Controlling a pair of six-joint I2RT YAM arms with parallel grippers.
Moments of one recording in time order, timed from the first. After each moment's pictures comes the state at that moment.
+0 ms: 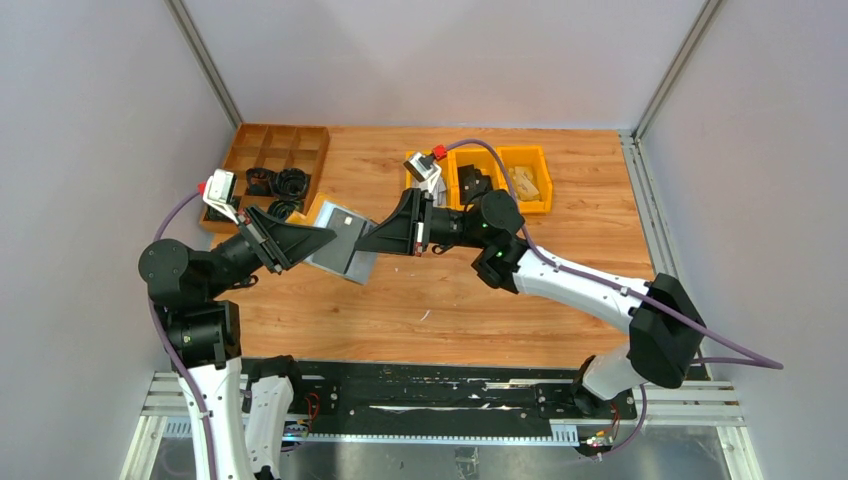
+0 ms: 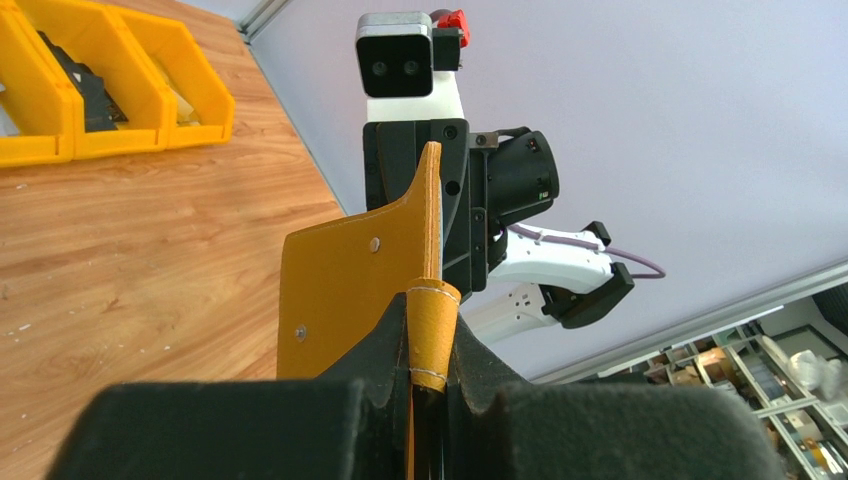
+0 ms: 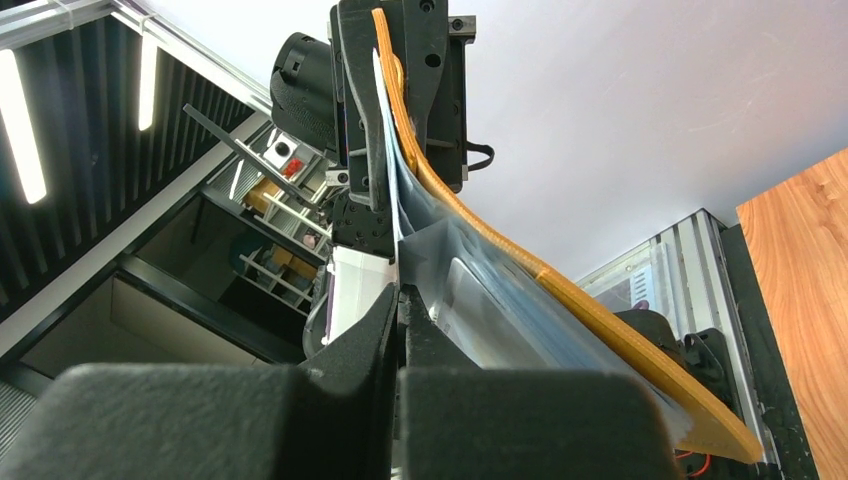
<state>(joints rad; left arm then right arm) 0.22 0.57 0.98 -0.17 1.12 -1.13 0.93 1.48 1.09 0.83 -0.68 1.27</state>
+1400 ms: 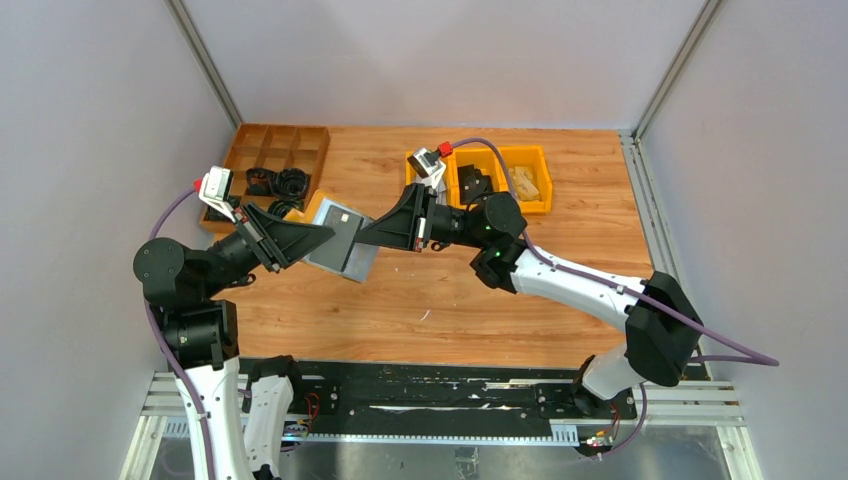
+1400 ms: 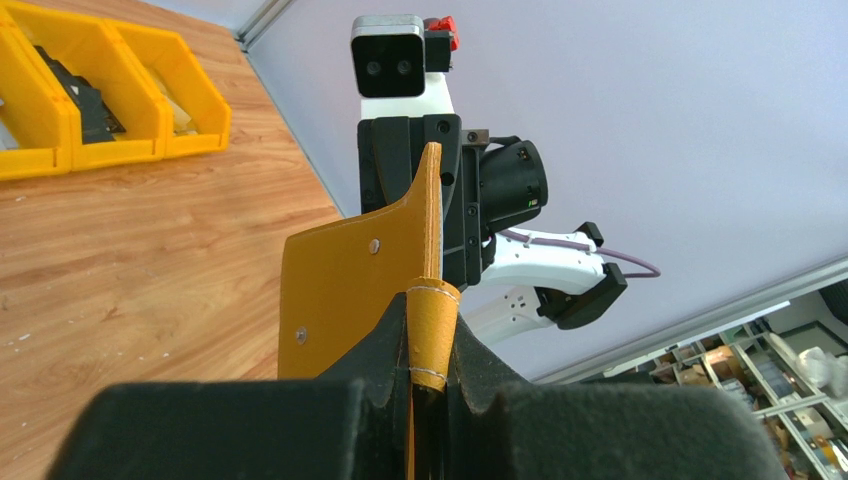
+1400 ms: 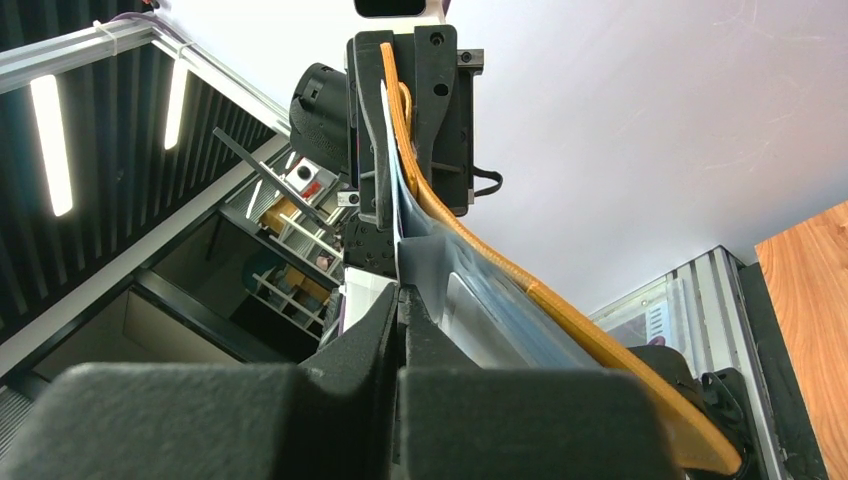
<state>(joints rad) 0.22 0.59 1.02 -0.18 1.12 -1.13 0.92 1.49 1.09 0.92 -0.63 1.31</state>
